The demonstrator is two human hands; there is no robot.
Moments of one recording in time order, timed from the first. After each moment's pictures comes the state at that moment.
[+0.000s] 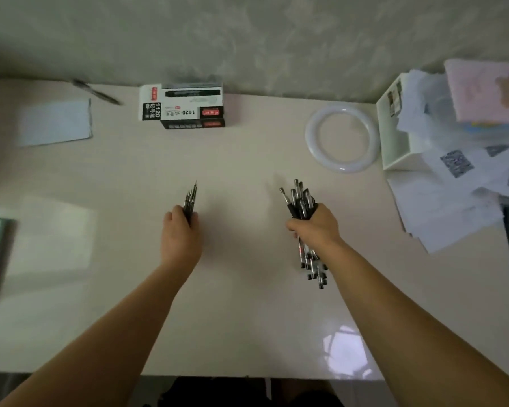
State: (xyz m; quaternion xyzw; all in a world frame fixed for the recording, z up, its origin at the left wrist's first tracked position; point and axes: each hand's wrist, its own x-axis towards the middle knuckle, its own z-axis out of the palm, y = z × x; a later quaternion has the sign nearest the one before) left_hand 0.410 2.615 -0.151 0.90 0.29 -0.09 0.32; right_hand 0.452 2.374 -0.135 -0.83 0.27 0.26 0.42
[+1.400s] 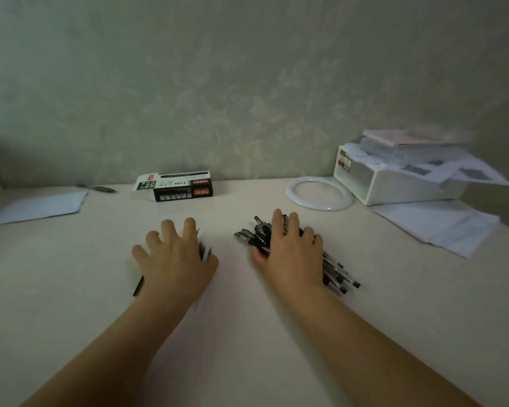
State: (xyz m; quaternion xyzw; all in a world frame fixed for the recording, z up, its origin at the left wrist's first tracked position) left_hand 0.396 2.609 -0.202 0.99 0.07 0.15 0.01; right_hand 0.408 2.440 -0.222 -0.98 0.05 -0.18 0.03
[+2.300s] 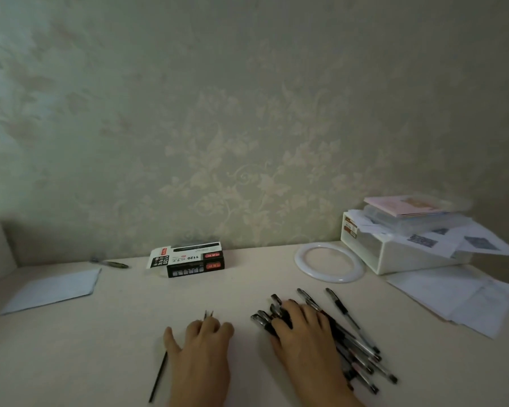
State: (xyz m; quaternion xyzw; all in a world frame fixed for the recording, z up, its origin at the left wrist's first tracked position) left_hand 0.413 2.608 -0.213 0.99 0.01 0.12 0.06; right_hand 0.407 2.443 -0.218 -0.95 -0.07 -0.31 0.01
